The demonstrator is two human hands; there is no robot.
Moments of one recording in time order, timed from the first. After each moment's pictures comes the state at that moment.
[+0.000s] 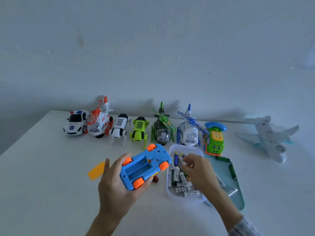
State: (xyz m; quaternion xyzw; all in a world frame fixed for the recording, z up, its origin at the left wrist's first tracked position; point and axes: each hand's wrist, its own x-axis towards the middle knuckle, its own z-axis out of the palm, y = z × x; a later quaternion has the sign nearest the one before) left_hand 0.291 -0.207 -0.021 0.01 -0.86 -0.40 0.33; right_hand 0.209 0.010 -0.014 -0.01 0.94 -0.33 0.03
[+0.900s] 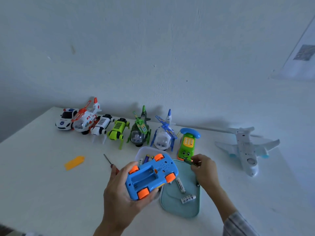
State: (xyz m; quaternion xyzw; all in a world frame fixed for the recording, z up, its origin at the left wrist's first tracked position) left_hand 0.307 -0.052 -0.005 0.03 -0.87 -0.38 0.32; right_hand 0.155 0.160 -0.033 0.00 0.91 -0.41 0.00
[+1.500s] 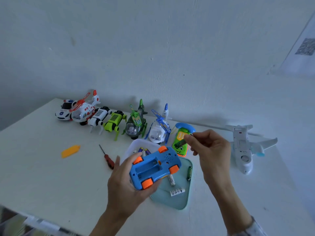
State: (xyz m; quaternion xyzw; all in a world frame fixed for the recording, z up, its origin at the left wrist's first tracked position) left_hand 0.296 -0.004 -0.007 0.05 -0.85 -0.40 0.34; right_hand 0.200 0.171 0.072 -0.07 0.66 -0.74 -0.08
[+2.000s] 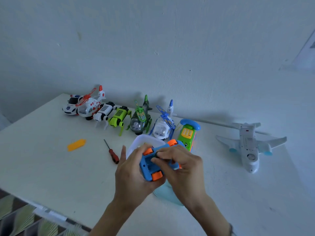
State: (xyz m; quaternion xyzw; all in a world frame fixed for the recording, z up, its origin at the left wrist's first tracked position) left_hand 0.288 0.003 0.001 0.02 -0.87 -0.34 0.36; right_hand 0.245 0.130 0.044 -0.31 0.72 -0.59 -0.18
